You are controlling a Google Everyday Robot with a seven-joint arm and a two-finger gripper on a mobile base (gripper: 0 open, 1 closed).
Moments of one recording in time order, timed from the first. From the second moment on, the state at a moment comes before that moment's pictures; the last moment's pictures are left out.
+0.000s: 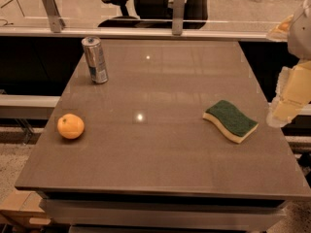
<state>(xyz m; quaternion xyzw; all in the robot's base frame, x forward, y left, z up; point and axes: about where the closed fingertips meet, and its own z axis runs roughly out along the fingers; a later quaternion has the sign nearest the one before) 0.438 -0.213 0.990 -0.60 0.78 -0.05 0.18</state>
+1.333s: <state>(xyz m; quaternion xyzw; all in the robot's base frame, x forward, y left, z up) 0.447 -0.204 0.988 -0.48 0.86 -0.02 0.17</state>
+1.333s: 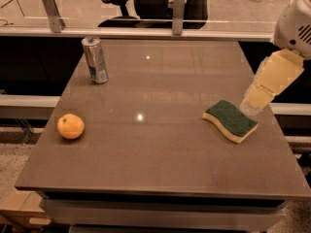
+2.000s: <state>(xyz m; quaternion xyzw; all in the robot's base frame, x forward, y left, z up) 0.468 -0.211 0.945 -0.37 0.92 0.02 0.13</state>
